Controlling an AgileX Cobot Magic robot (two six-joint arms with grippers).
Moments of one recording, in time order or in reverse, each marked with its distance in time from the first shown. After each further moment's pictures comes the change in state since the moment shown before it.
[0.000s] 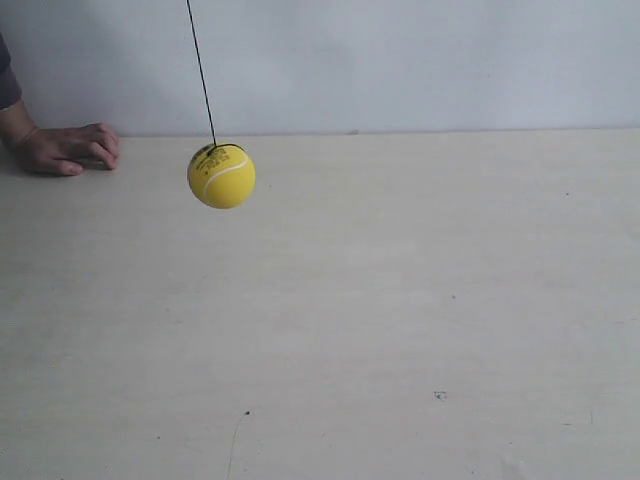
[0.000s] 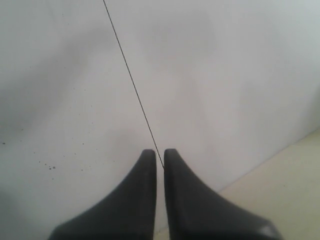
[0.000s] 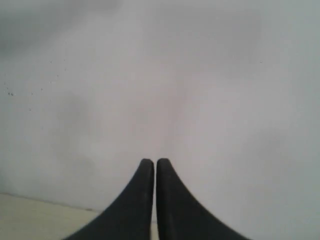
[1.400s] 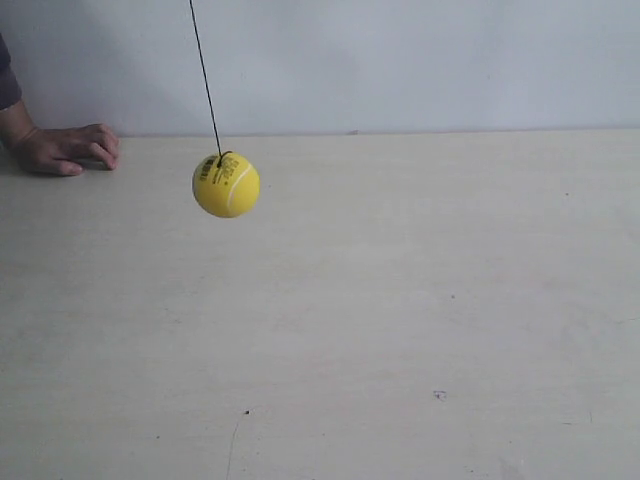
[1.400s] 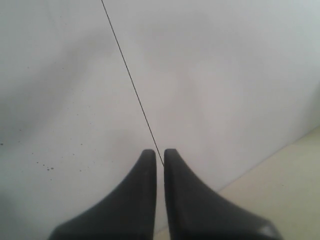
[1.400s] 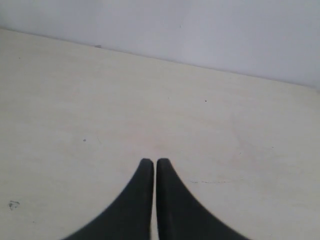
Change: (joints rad) left arm 0.000 -0.004 0.000 0.000 -0.004 0.000; right arm -0.175 -0.002 0.255 -0.009 0.285 -0.012
